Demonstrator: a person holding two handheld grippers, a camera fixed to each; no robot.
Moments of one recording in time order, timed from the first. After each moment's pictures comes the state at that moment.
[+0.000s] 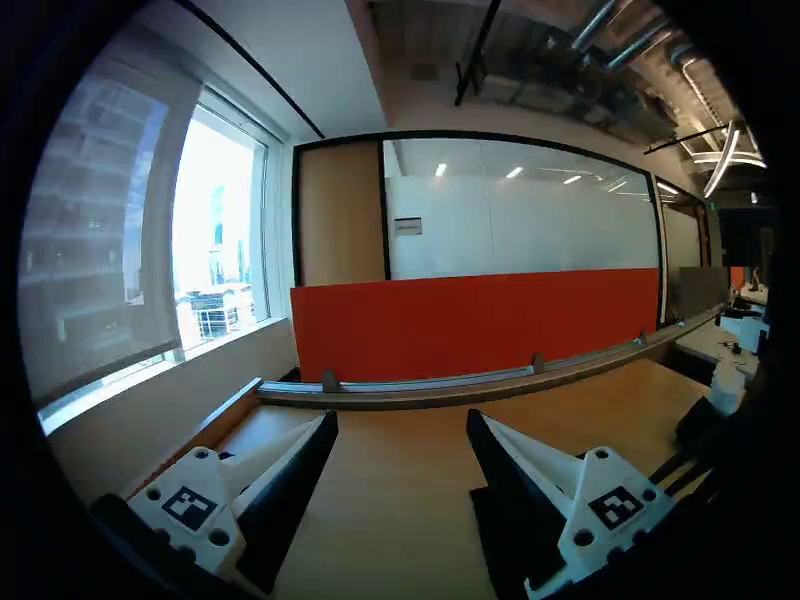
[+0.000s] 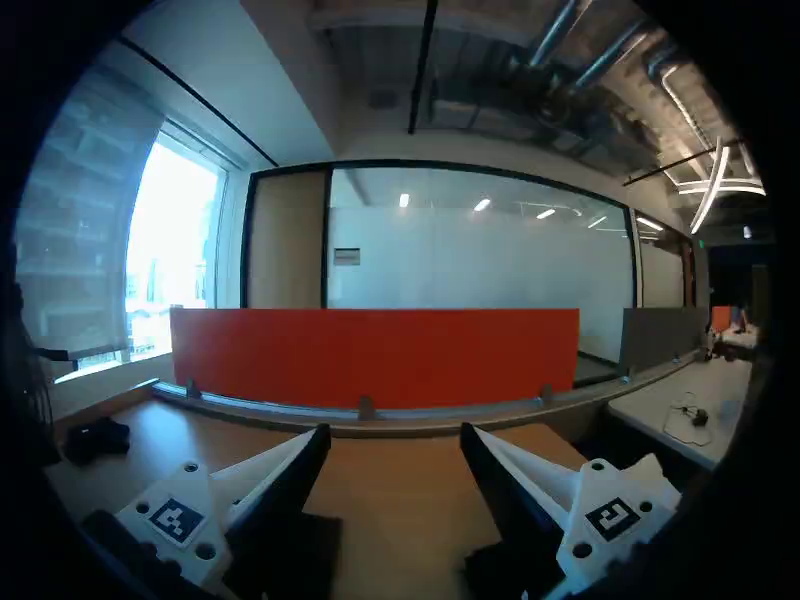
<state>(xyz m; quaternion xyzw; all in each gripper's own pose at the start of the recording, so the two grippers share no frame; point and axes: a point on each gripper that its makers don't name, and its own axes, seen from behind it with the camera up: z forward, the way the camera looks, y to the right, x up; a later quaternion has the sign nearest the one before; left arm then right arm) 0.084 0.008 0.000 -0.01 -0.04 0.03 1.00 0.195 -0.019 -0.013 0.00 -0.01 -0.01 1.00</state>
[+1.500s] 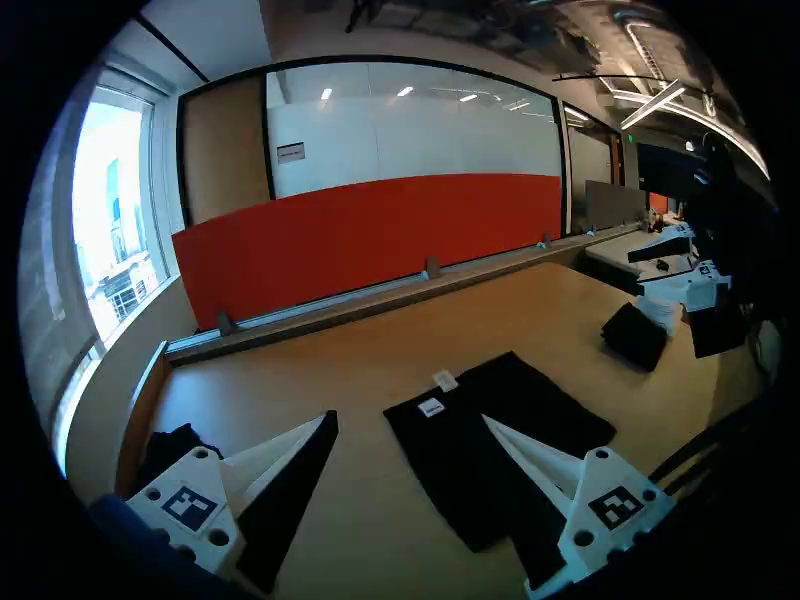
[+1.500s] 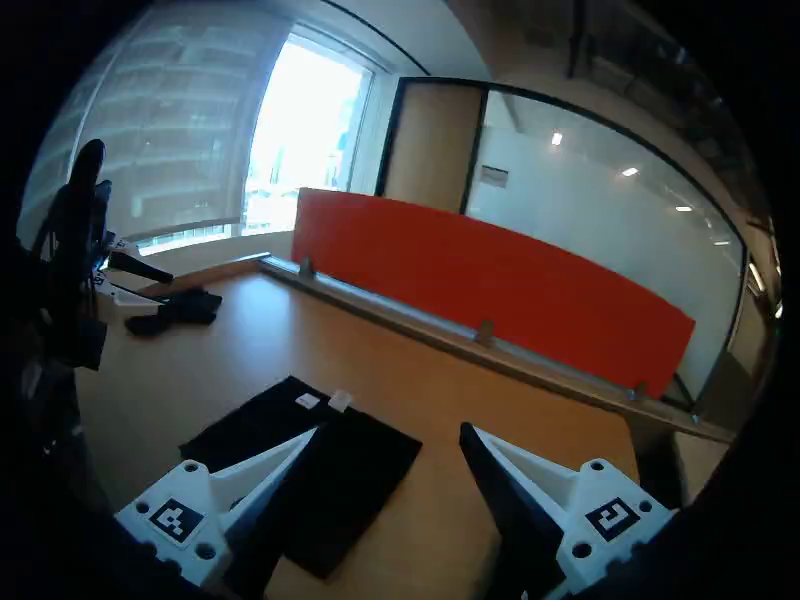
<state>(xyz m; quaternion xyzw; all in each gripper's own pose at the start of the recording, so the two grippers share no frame) 0.002 0.084 -0.019 -0.20 -0.19 0.10 0.96 0.112 -0.097 -0.038 0.22 -0.18 -0.14 0.95</state>
